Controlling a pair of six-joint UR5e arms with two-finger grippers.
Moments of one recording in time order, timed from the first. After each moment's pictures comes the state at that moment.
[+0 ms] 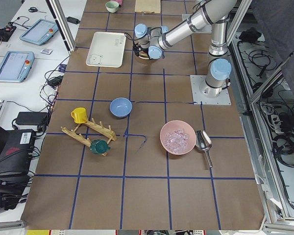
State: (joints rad) left arm -1.71 -1.86 -2.06 -0.99 1.29 -0.37; right arm 1.64 -1.54 1.52 -1.69 -1.59 -0.03
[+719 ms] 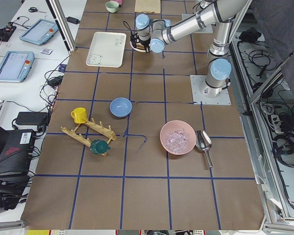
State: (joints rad) left arm -1.66 -1.75 -1.96 -1.00 1.20 -0.36; right arm 1.64 -1.54 1.52 -1.69 -1.59 -0.03
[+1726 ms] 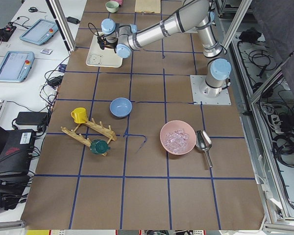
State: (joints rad) left arm -1.62 -2.17 -1.49 -1.00 1.11 -0.40; right arm 1.64 -1.54 1.52 -1.70 -1.59 -0.03
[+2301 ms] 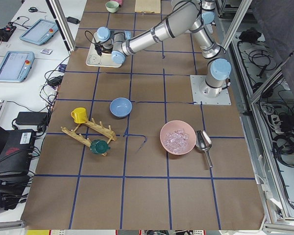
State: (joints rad) left arm -1.62 -2.27 -1.45 -1.00 1.11 -0.40; right arm 1.64 -1.54 1.52 -1.69 -1.59 -0.03
